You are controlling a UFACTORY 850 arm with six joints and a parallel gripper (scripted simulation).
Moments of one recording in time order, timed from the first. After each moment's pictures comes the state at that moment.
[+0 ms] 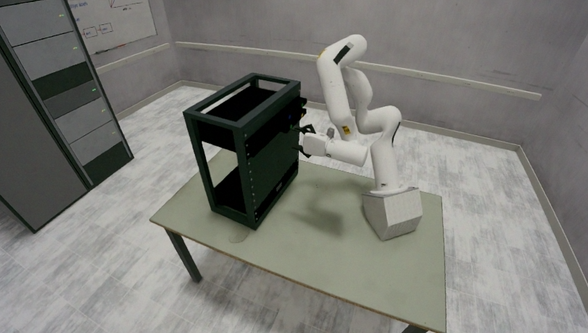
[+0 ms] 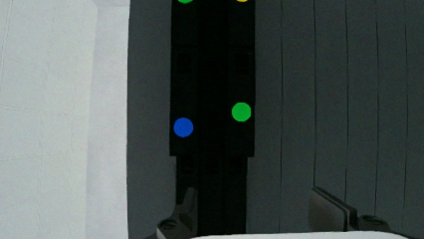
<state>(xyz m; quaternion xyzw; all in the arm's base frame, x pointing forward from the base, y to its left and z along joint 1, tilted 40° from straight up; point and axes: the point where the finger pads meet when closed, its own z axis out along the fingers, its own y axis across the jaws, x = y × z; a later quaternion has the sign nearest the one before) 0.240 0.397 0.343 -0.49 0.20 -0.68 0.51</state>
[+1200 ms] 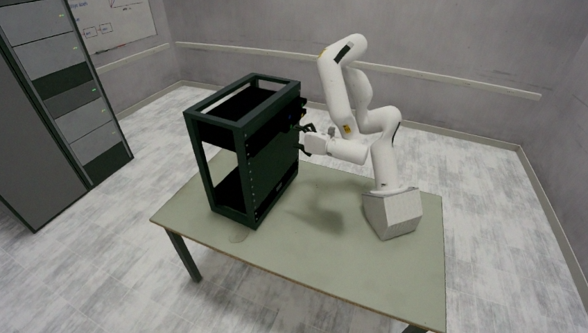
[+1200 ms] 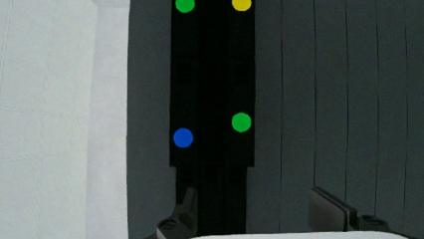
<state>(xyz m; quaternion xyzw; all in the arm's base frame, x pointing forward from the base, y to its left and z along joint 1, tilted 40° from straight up) 0.240 0.388 0.348 -0.49 0.20 -0.68 0.51</state>
